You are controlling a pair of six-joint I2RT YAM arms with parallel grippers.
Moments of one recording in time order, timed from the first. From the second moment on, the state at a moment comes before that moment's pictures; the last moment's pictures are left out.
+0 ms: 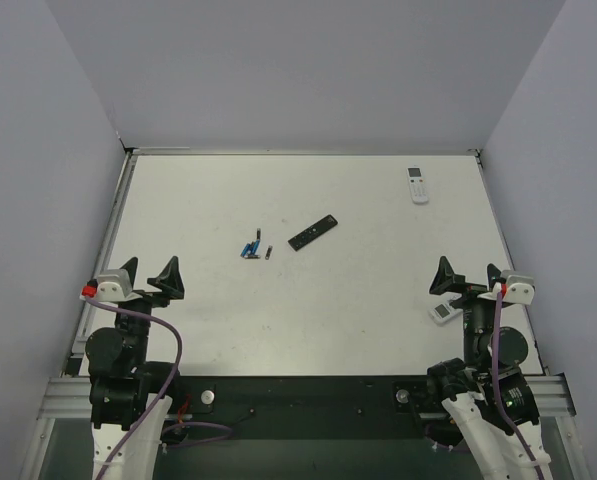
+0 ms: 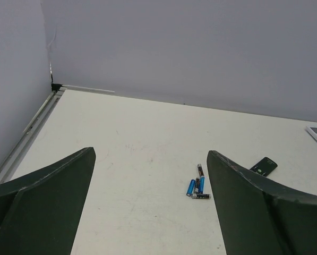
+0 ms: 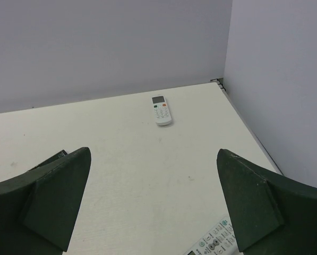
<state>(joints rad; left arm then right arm) -0.08 0.01 0.42 -0.20 -0.08 -0.19 0.34 0.01 0.43 -0.25 0.47 0.02</state>
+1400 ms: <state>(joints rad) -0.23 0.01 0.53 -0.59 -0.30 -0.44 0.36 1.79 1.46 -0.47 -0.11 0.24</state>
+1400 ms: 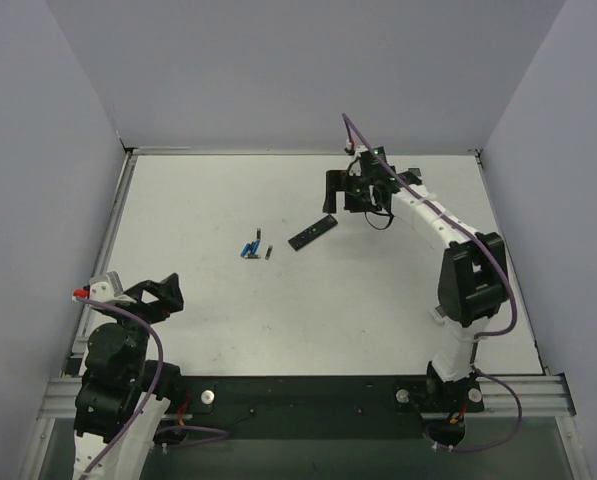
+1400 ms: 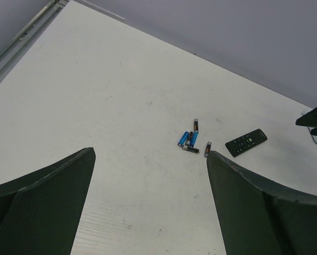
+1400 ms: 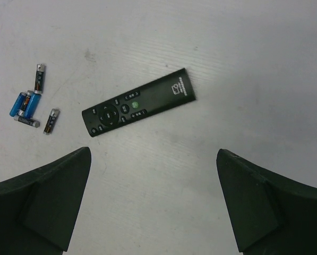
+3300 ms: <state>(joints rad) -0.21 0.01 0.52 -0.58 -0.30 -0.44 0.55 1.88 1.17 -0.34 -0.09 0.16</state>
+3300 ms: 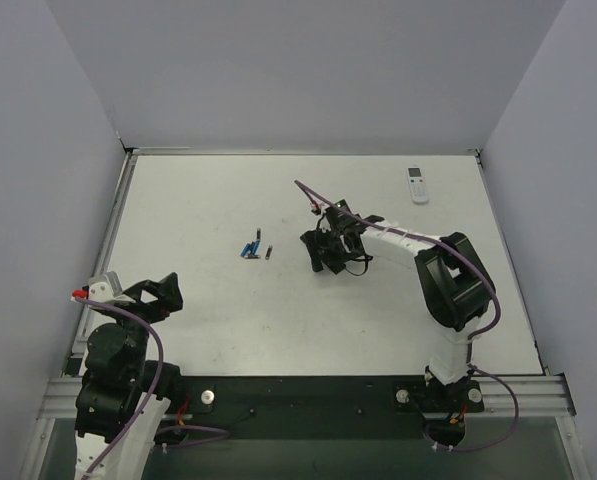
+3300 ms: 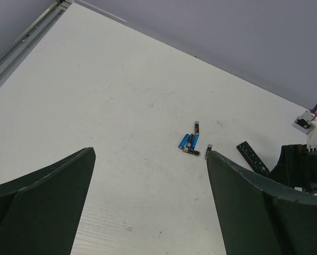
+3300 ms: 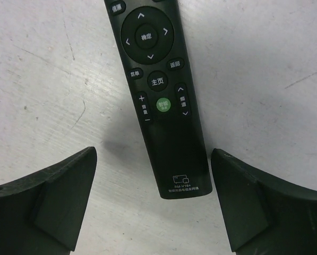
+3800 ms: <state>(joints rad) -0.21 0.01 0.50 -0.55 -0.21 -0.44 0.69 1.83 1.09 -0.32 0.13 0.12</state>
